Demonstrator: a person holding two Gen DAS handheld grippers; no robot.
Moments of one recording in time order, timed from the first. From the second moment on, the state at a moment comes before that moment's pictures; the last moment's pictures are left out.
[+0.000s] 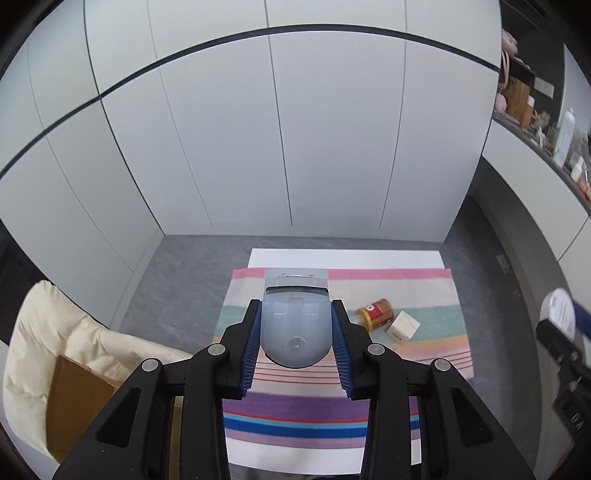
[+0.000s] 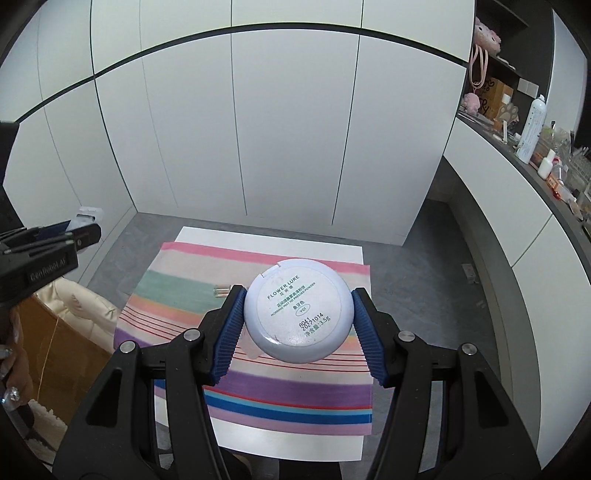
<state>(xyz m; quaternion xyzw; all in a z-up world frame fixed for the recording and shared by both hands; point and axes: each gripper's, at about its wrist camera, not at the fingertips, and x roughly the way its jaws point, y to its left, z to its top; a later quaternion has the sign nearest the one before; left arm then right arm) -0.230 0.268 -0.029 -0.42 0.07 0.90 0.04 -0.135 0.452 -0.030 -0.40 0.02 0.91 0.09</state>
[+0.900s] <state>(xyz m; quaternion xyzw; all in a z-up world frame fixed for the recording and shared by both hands) -0.108 0.269 -0.020 -0.40 0.07 0.91 0.11 -0.040 0.454 -0.034 -0.39 0.04 0.92 0.11</state>
